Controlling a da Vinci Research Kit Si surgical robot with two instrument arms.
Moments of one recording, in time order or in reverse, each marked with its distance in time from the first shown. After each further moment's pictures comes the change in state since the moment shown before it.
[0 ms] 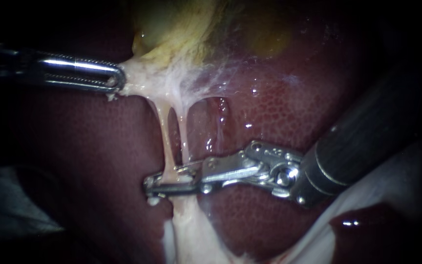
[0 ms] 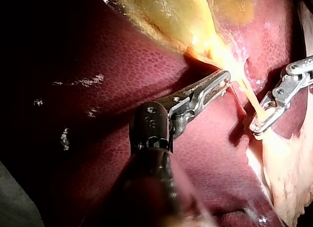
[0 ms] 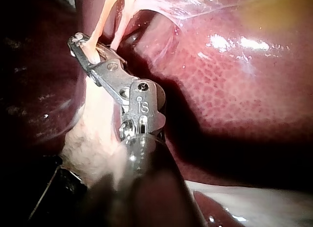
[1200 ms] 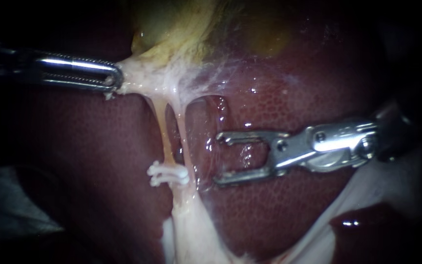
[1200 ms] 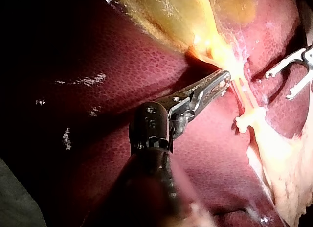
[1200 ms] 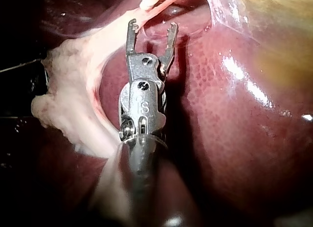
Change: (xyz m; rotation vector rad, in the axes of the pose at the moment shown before) right arm 0.002 -0.005 -0.013 -0.311 -0.148 -0.470; left arm 0.000 0.000 0.000 0.001 0.000 0.001
